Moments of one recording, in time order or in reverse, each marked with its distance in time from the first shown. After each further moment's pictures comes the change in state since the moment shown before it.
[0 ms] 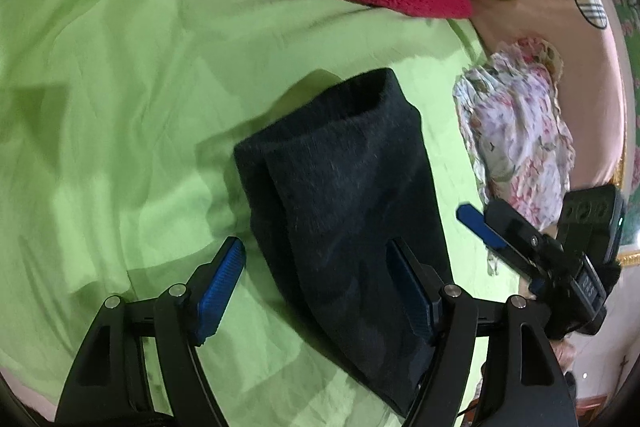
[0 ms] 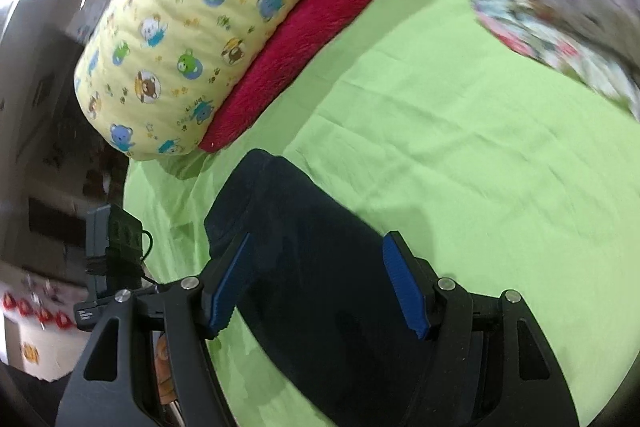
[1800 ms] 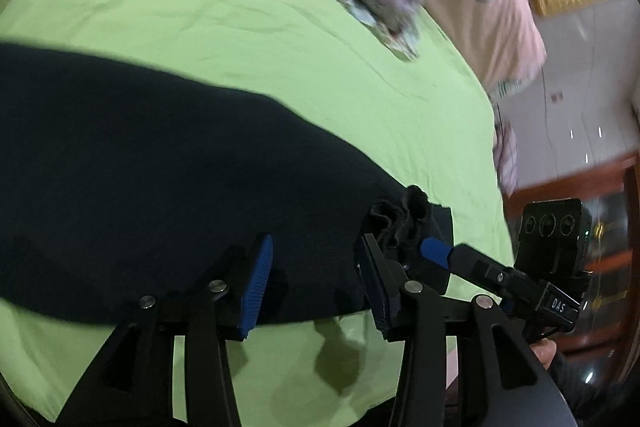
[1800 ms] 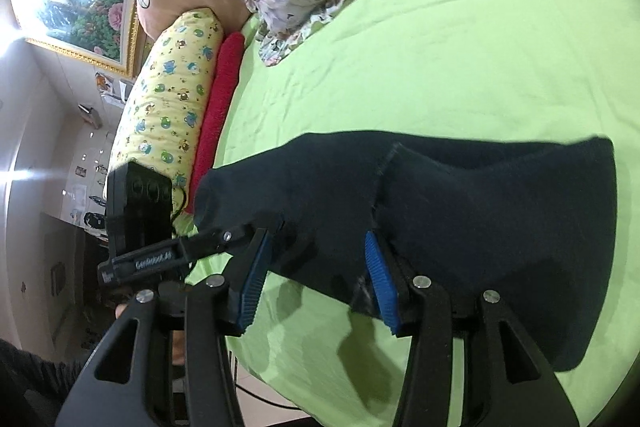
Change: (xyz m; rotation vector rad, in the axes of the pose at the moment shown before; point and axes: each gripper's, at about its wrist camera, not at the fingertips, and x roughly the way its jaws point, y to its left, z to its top) left arm 0.082 -0.179 -0.143 0.665 0.418 -0.147; right arm -0.151 -0.079 -0.254 0.567 -0.455 0.008
